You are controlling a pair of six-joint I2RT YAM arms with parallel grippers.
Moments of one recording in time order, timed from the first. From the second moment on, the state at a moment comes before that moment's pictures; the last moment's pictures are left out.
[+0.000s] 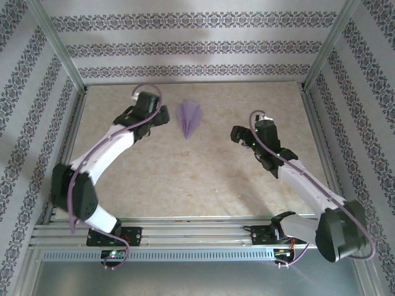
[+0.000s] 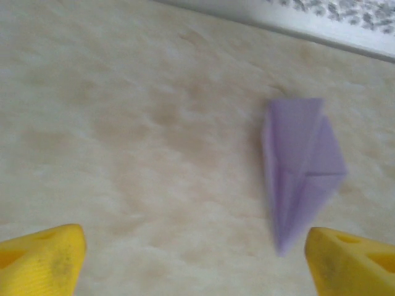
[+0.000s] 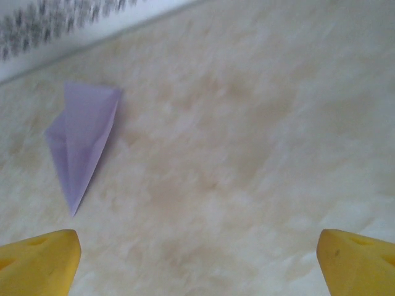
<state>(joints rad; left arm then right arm) -0.36 1.48 1.21 -0.47 -0.35 -0.51 0.32 1.13 0.74 -0.18 0.15 0.50</state>
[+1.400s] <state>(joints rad) -0.01 1.59 0.32 0.88 -0.20 -0.07 0.01 1.51 0.32 0.84 0.03 0.05</state>
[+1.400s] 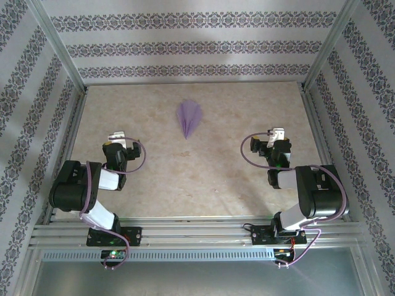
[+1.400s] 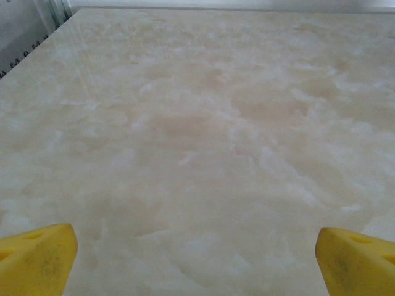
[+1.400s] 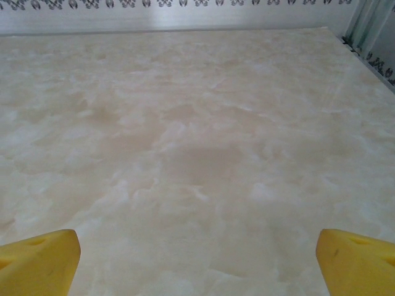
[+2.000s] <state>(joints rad) -0.01 1.59 0.31 0.96 -0.19 -0.05 0.01 1.51 0.36 0.83 0.03 0.05</state>
